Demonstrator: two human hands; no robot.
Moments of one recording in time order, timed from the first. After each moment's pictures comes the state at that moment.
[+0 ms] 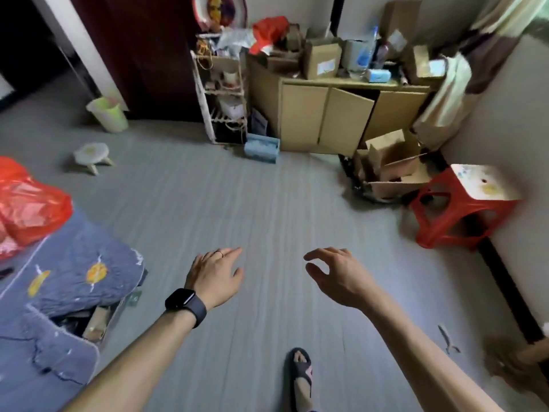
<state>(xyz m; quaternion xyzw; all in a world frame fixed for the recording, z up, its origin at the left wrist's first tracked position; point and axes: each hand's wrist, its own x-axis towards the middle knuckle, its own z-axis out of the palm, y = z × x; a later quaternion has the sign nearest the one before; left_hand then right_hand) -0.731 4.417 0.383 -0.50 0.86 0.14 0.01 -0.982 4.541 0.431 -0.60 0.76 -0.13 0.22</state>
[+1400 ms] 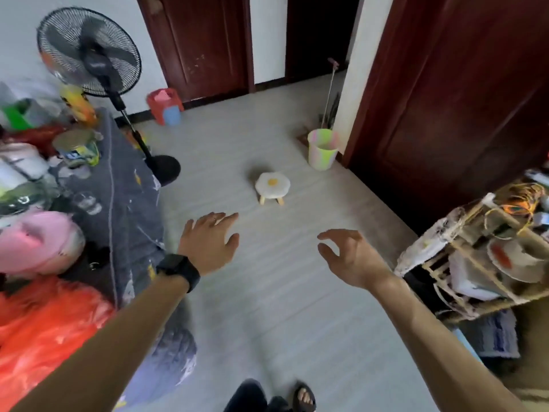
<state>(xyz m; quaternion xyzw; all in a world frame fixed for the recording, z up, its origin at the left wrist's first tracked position) -0.424 3.487 0.437 -0.85 0.52 0.07 -0.05 -0.700 3.338 0.445 -0.89 0.39 -0.08 0.24</state>
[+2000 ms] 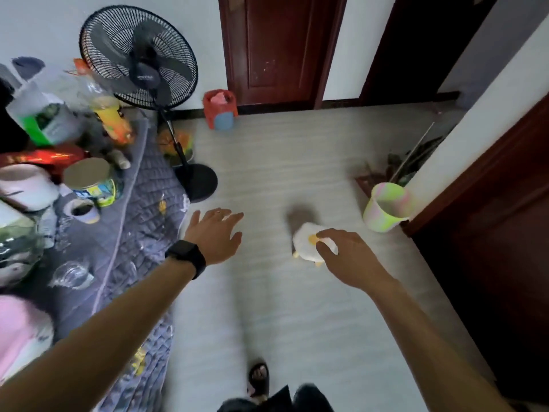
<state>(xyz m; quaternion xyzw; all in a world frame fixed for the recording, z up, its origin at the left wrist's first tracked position) -0.060 3.205 0.418 -0.90 0.42 0.11 -0.02 -0.289 3.014 0.448 -0.91 0.31 -0.02 0.28</state>
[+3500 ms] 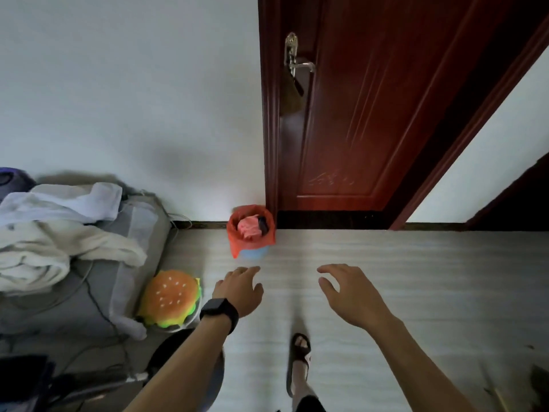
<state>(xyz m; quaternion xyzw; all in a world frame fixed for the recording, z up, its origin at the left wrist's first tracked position) 0.874 2.574 0.358 -0.94 0.23 0.23 -0.11 0.731 2.359 0.406 -0.94 0.19 0.06 0.28</state>
